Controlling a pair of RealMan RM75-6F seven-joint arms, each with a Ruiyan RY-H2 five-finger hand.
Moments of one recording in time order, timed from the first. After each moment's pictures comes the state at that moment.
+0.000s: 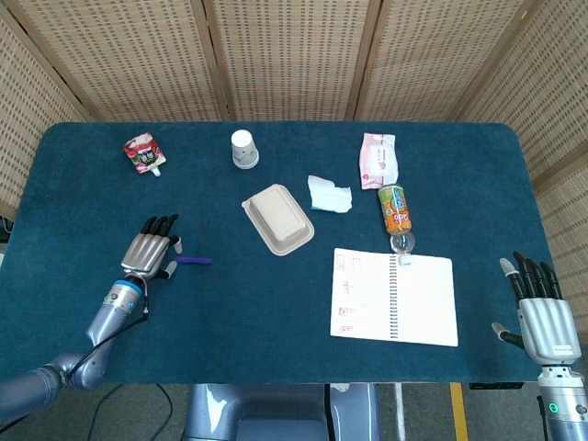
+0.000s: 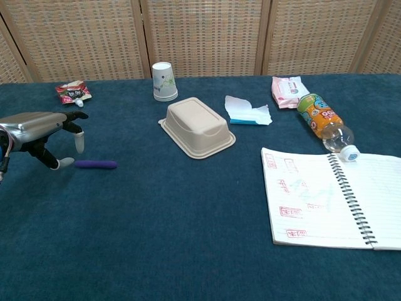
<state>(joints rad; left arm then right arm) -0.61 -1.58 -0.18 -1.20 1.15 0.87 0.28 0.09 -1.18 0.08 -1.55 -1.49 1.48 -0.12</state>
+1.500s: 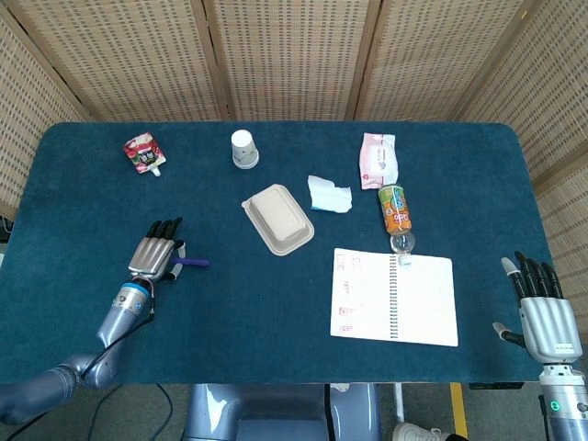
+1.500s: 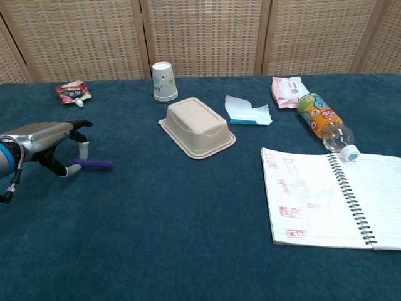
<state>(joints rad) -0.63 -1.68 -0.15 -1.07 1.16 0.89 0.19 0.10 -1.18 0.08 -1.54 -1.48 1.47 -0.10</state>
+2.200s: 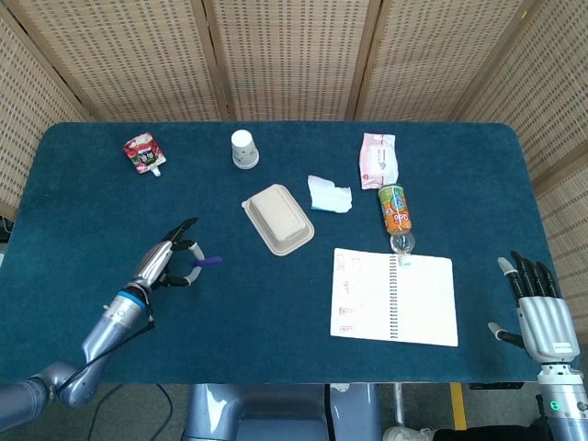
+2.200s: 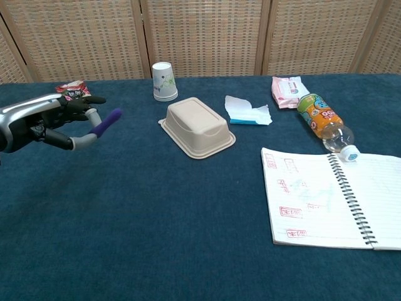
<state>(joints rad) -0.57 -1.51 -0.14 -1.34 1.42 0.98 -0.63 0.11 -1.17 0.08 -1.55 -1.49 1.46 -0.03</state>
